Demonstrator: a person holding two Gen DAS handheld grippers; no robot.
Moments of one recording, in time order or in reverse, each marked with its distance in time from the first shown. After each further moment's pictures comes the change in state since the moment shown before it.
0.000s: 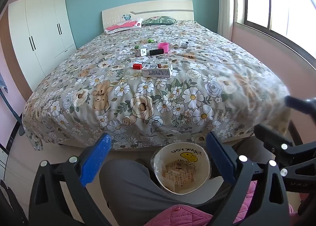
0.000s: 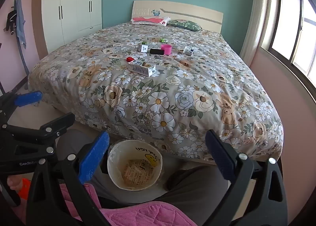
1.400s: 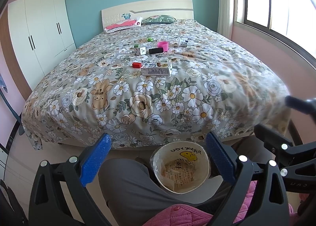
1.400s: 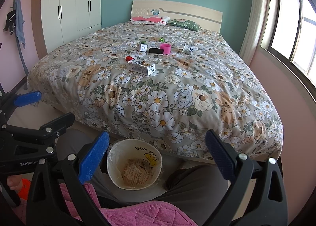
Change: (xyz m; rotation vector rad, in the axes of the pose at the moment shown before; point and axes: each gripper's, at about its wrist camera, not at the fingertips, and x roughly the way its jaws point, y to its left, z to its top) left arm 0.003 -0.002 -0.004 0.002 0.008 0.002; right arm -0.001 -0.001 -0.002 -0.002 0.001 -0.001
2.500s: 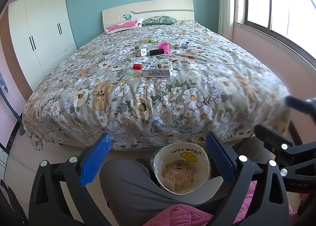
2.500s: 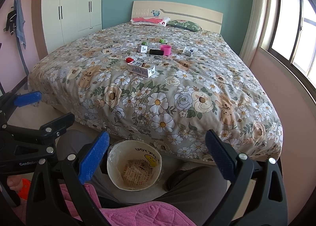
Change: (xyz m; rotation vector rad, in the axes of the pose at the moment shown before) left arm -0.004 0.002 0.005 -0.002 -0.006 0.003; right arm -0.001 -0.003 0.001 -0.002 -0.005 -0.001
